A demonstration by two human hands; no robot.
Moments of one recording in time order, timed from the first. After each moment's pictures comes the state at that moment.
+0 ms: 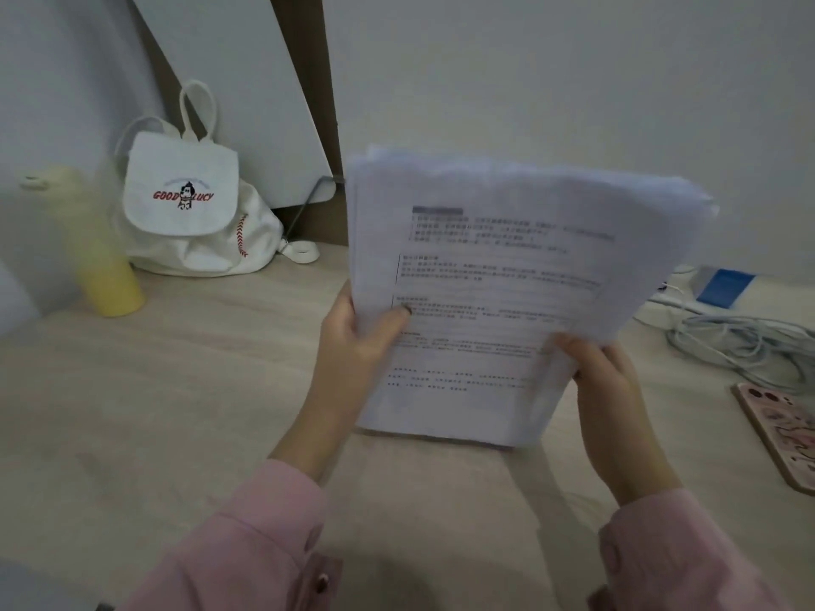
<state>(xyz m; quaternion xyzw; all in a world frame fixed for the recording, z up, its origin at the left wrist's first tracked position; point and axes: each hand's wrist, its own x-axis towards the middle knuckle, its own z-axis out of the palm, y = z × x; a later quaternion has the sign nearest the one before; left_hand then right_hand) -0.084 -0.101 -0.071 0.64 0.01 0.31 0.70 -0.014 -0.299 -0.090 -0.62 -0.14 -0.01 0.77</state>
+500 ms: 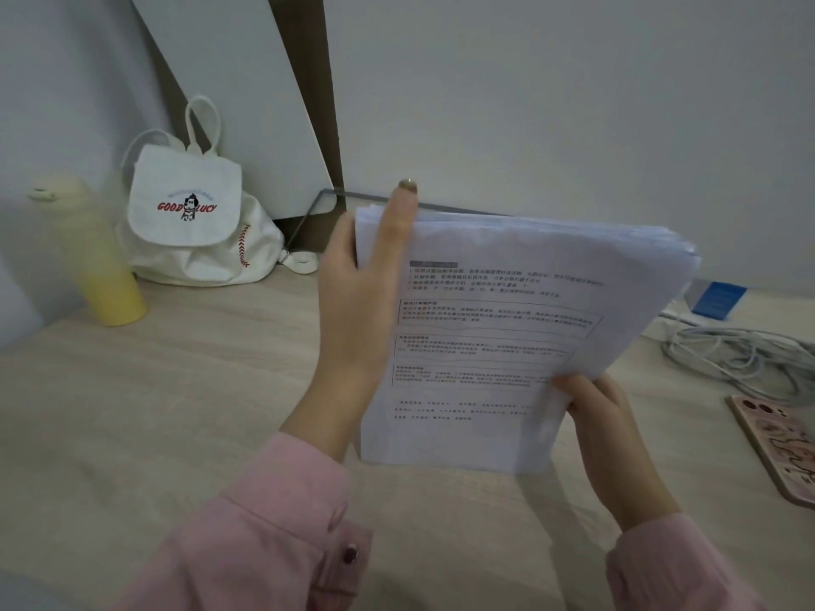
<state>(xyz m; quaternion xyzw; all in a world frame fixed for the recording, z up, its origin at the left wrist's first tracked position) -0.083 -0.123 -0.005 0.62 0.06 0.39 0.68 -0.011 -0.312 -0.112 -0.66 -0.12 0.02 0.74</state>
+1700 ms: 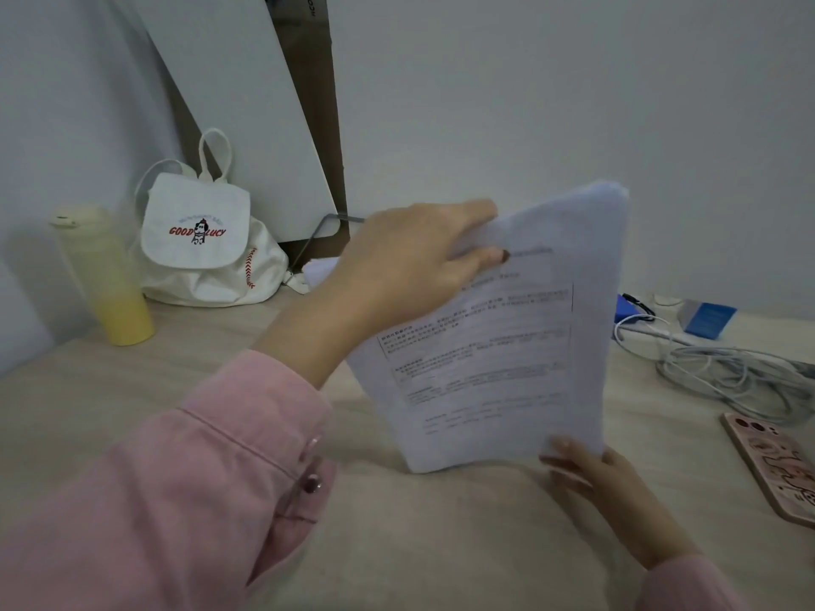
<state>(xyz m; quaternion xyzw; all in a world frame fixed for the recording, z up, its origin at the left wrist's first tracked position) -0.076 -0.110 0.054 0.93 -0.14 0.31 0.14 -0.005 -0.351 -0.152 -0.70 -0.01 0.16 0.69</state>
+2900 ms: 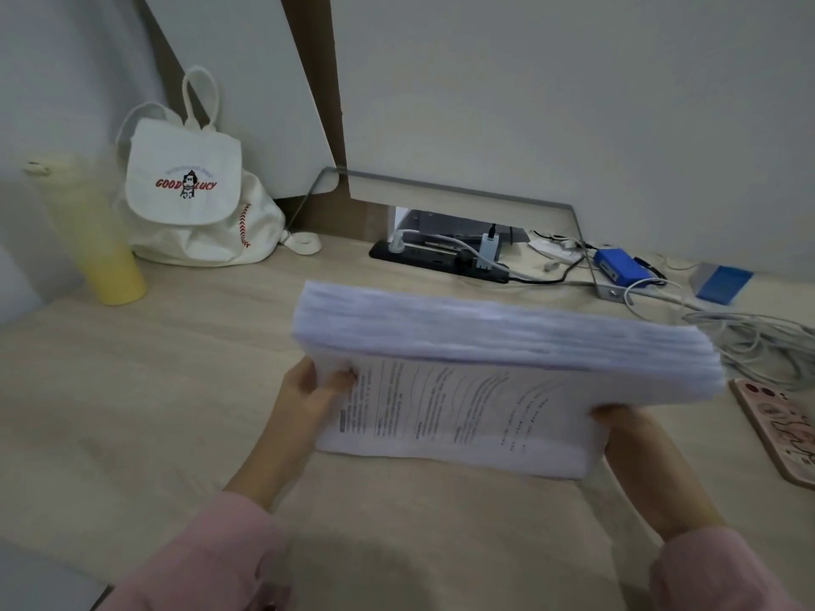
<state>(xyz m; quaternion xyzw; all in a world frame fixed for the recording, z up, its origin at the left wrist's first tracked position) -0.118 -0.063 -0.133 0.67 0.11 0.22 0.70 -0.004 -0.355 -0.151 -0.64 -0.07 0.11 0.76</state>
